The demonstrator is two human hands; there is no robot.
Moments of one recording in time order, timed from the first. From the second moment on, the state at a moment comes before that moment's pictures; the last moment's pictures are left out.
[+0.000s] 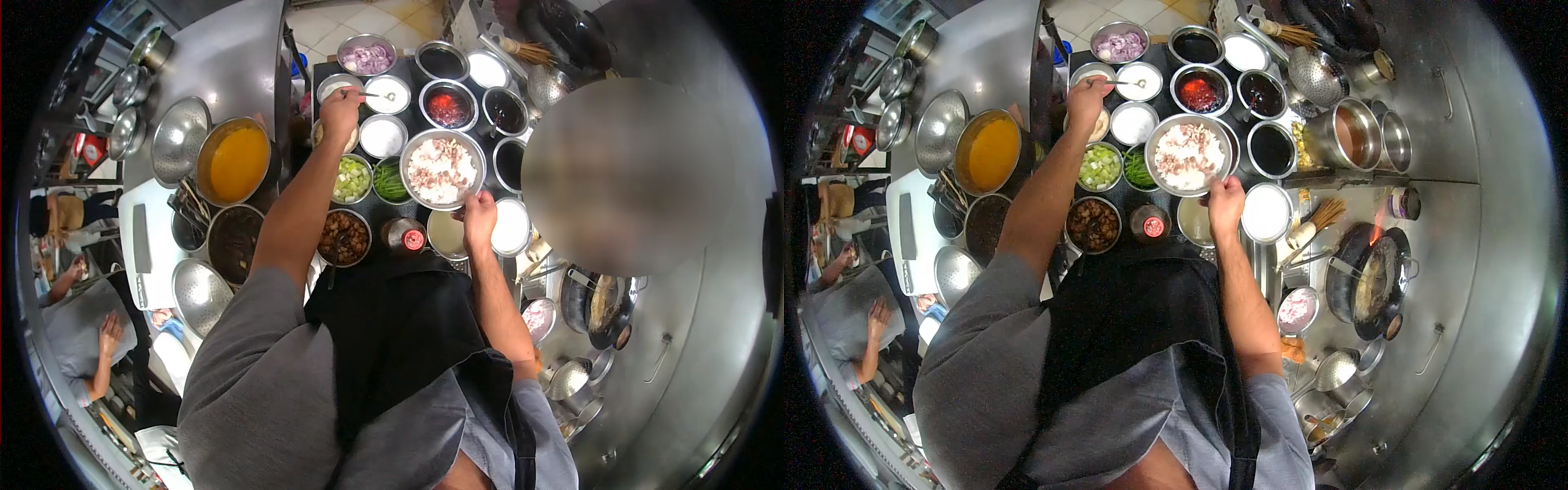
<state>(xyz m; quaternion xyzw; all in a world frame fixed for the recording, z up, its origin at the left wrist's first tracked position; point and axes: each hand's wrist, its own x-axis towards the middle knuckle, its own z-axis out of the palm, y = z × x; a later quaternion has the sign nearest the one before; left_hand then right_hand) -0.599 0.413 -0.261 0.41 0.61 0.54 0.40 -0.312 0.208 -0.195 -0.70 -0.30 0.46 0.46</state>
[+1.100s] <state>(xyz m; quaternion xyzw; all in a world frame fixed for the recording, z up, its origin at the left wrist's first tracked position) -0.587 0.032 -0.154 0.57 0.67 0.43 0.23 -0.336 0.138 -0.093 -0.42 -0.47 0.59 0.51</state>
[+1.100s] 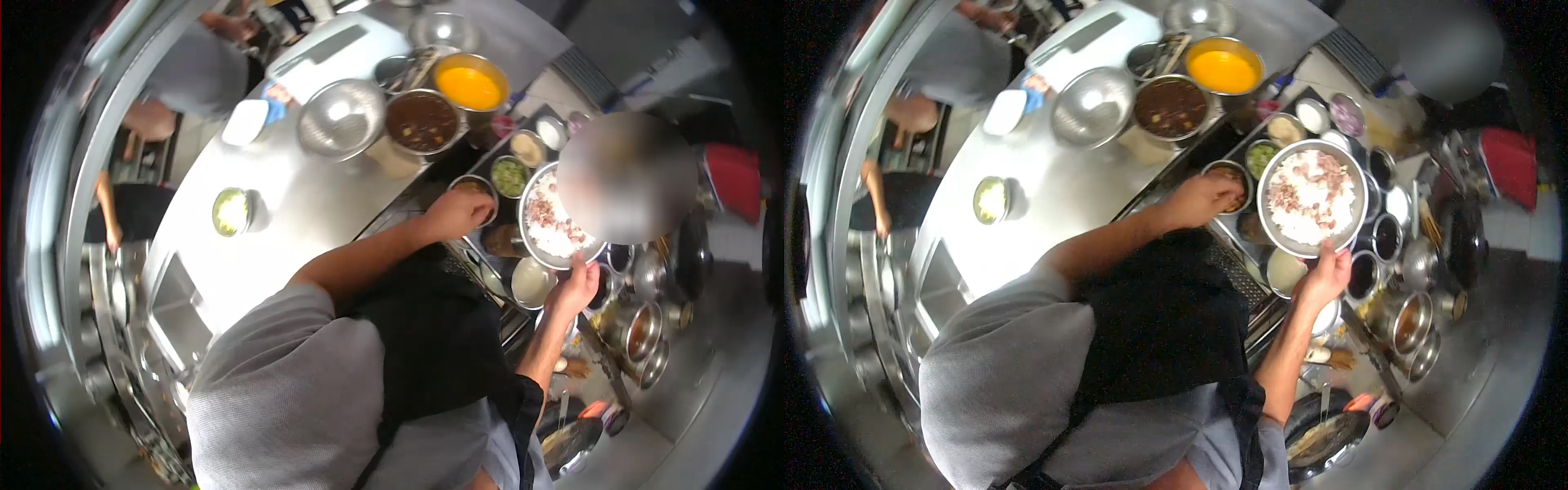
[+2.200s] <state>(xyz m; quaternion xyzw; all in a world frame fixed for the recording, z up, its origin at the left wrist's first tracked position) -0.779 -0.368 -0.174 -0.07 0.74 0.66 0.13 -0.640 -0.086 -0.127 -0.10 -0.85 0.48 0.20</state>
